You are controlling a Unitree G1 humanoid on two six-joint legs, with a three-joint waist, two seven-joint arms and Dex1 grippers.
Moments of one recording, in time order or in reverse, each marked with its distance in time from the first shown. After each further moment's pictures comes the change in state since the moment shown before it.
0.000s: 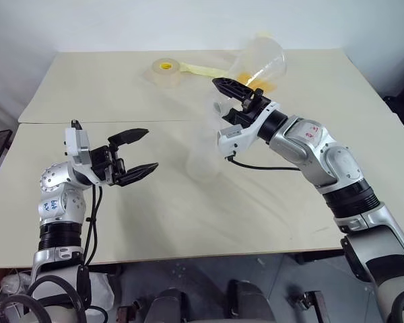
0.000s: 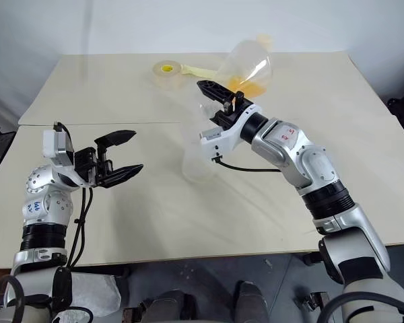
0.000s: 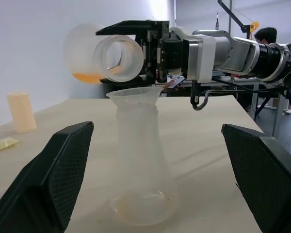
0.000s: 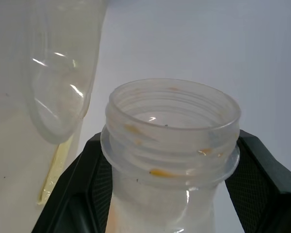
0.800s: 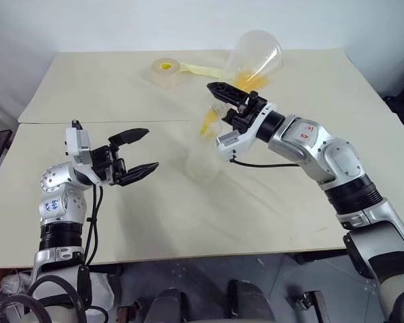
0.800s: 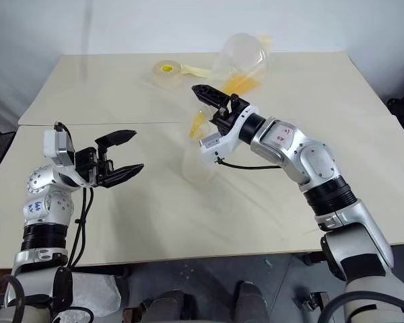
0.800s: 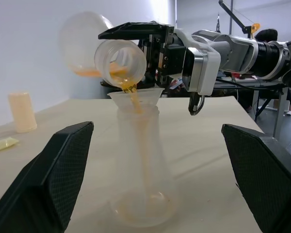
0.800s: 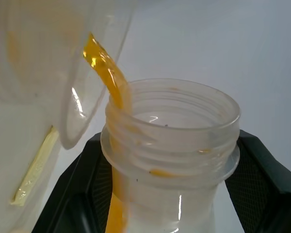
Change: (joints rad) left arm 0.000 -0.004 -0.001 0.000 0.000 0.000 0.005; right arm -0.032 -0.022 0.029 0.032 -0.126 -0.080 -0.080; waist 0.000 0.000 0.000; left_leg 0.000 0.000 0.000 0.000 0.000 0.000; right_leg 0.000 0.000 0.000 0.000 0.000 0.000
